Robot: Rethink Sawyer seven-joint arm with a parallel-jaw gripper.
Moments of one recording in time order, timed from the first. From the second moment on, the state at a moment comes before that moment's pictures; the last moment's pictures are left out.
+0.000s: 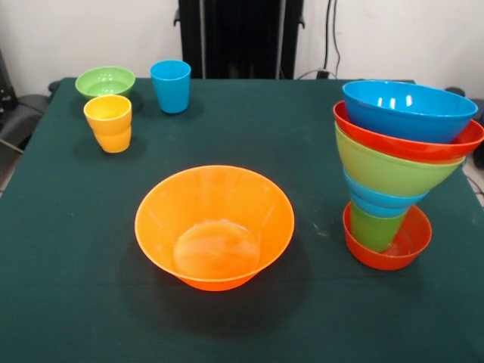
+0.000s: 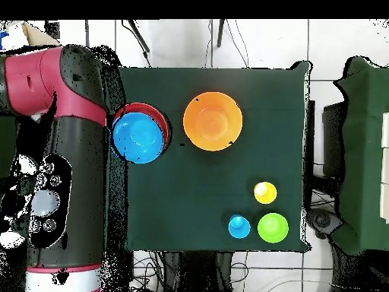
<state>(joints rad) 0.34 -0.42 -0.46 0.79 0.18 1.26 2.51</state>
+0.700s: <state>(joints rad) 0.29 -0.64 -0.46 1.00 0.18 1.26 2.51</state>
